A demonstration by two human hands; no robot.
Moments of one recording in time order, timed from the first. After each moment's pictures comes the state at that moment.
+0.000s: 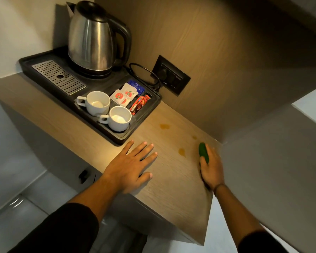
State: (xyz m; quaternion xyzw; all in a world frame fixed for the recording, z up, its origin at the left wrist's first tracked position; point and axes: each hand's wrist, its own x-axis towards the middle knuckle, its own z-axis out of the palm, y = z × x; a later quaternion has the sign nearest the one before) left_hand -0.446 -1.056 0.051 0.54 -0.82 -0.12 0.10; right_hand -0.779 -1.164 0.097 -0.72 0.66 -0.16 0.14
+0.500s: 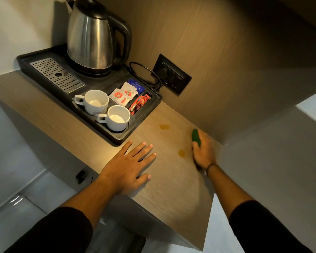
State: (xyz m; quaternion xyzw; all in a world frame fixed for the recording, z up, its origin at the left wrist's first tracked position) left_hand -0.446 -1.056 0.051 0.55 -0.82 -0.12 0.10; right_hand -0.735 -1.217 0.103 -0.74 0.63 -0.16 0.16
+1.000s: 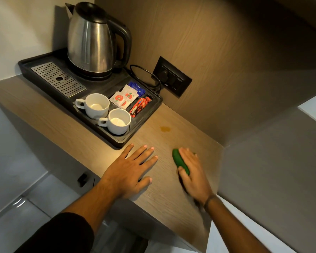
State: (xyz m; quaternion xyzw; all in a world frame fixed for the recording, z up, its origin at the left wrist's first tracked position) left_hand -0.447 -1.056 0.046 0.55 -0.82 -0.13 0.12; right_hand -0.724 -1.124 0.088 -0.84 0.50 -0.13 0.18
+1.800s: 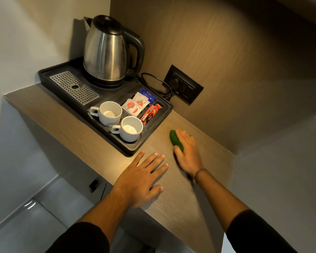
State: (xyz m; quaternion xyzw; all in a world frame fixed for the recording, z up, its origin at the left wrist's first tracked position) left_hand -0.449 -1.054 0.052 0.55 -0.82 -0.14 0.11; right_hand -0.643 -1.205 0.090 -0.83 0.51 -0.13 0.16
